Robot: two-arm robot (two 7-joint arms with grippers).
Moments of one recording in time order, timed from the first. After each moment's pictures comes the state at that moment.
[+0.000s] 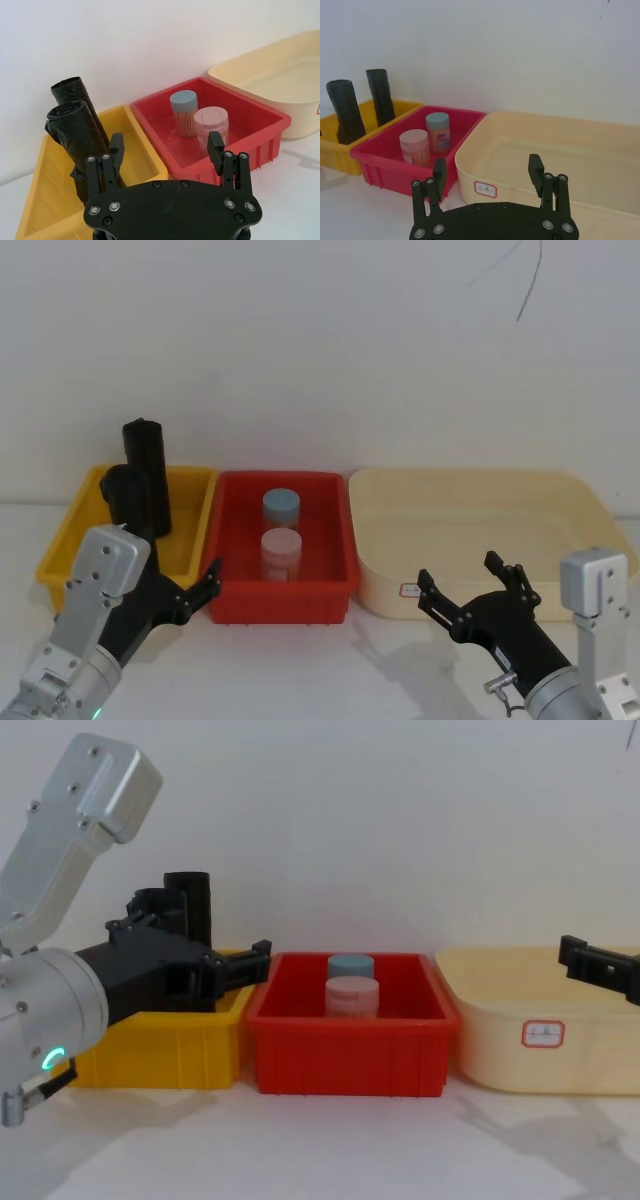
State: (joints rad) left arm -0.24 0.38 0.45 -1.63 -0.20 0.01 -0.01; right arm -0.01 0.34 -0.23 -1.77 0.29 0.03 0.07
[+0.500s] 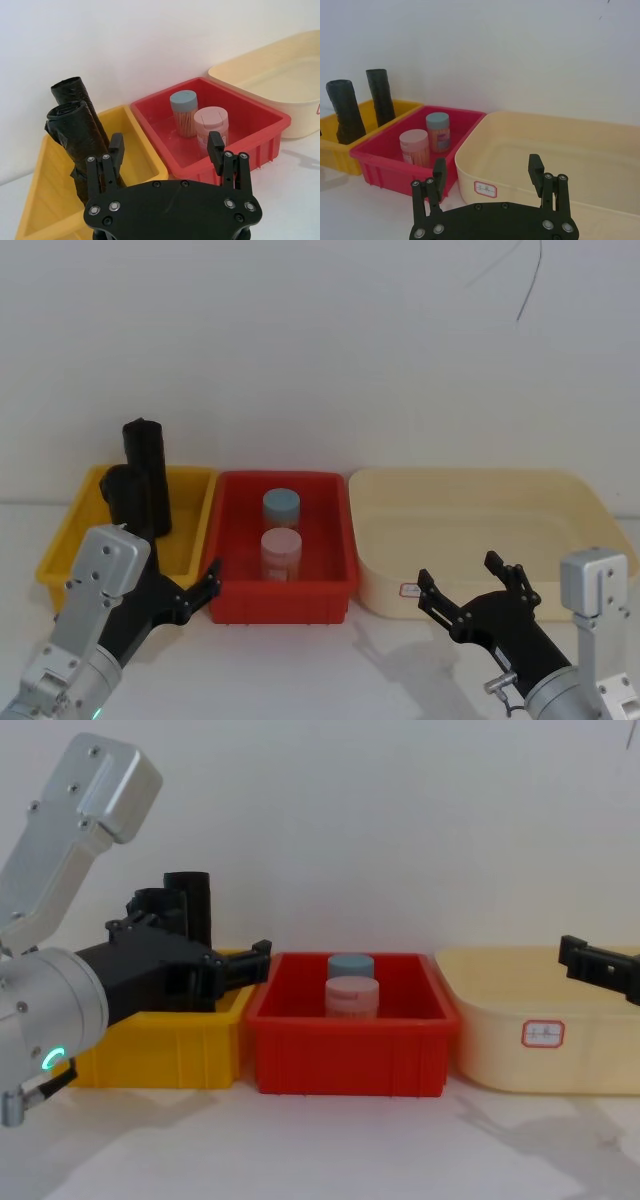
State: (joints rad) left arm -0.24 0.38 0.45 -1.63 -0.20 0.01 -0.01; right arm -0.01 0.34 -0.23 -1.77 0.29 0.03 0.07
